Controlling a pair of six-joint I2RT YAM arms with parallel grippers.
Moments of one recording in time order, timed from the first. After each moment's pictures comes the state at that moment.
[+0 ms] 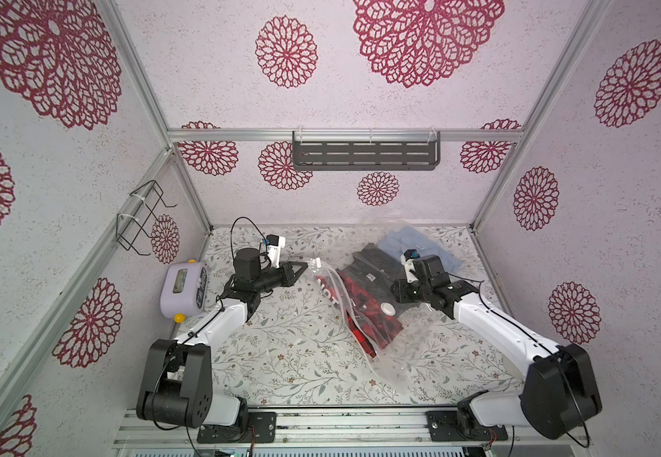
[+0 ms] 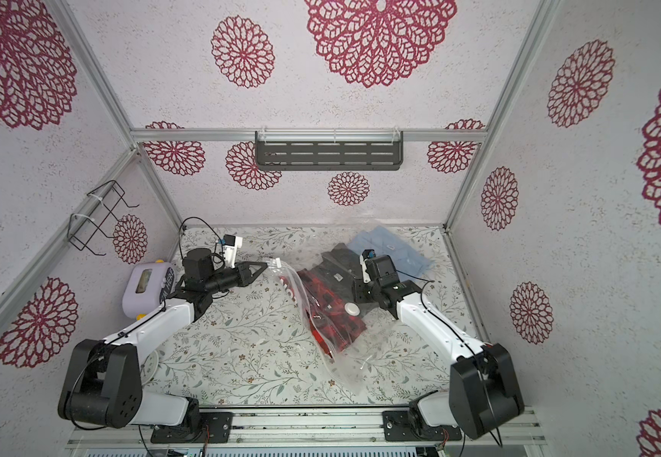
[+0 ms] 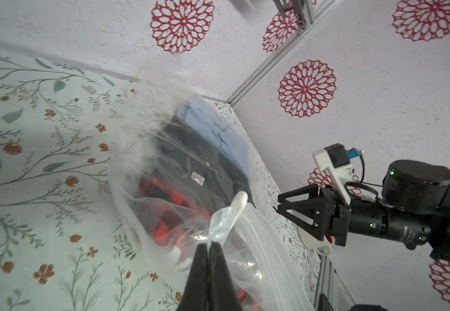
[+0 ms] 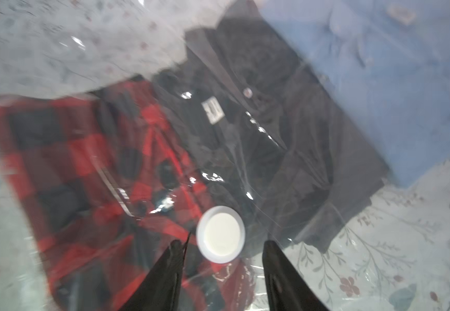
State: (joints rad) left arm -0.14 1.41 0.82 0.21 0.67 -0.48; right arm 0.40 1.42 0.97 -0.46 0.00 0.29
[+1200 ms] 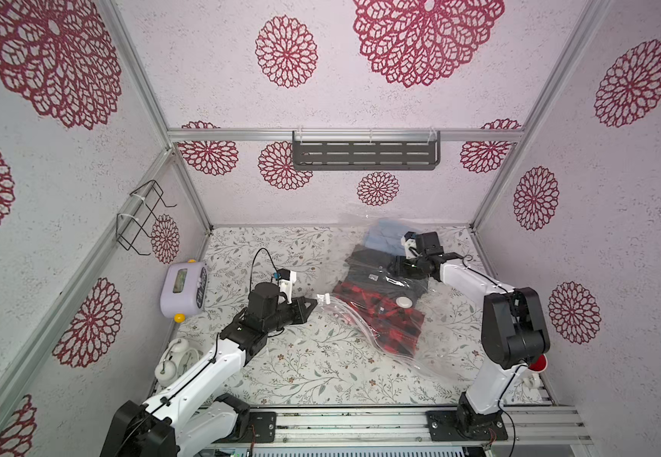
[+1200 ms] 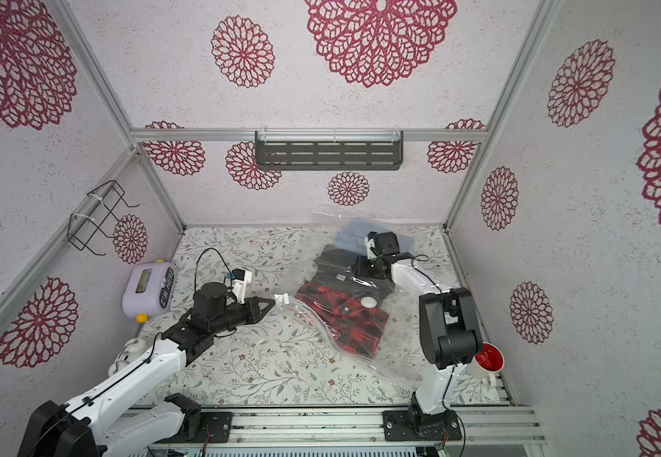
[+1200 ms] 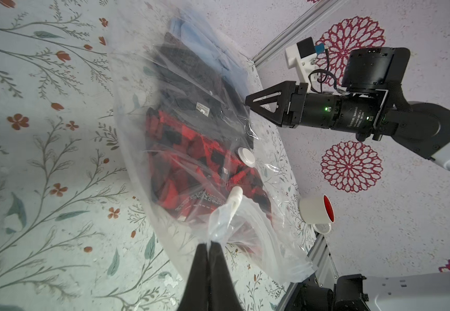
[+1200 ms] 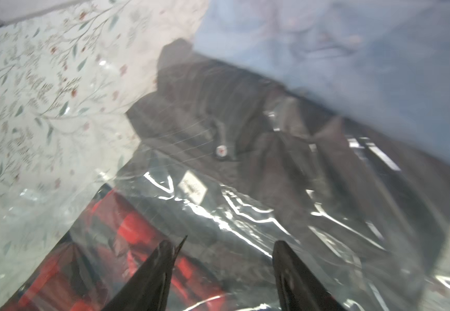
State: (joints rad) left arm -0.44 1.04 0.60 -0.05 0.34 -0.64; right arm 0.29 1.81 1.27 -0.38 -0.27 0.25
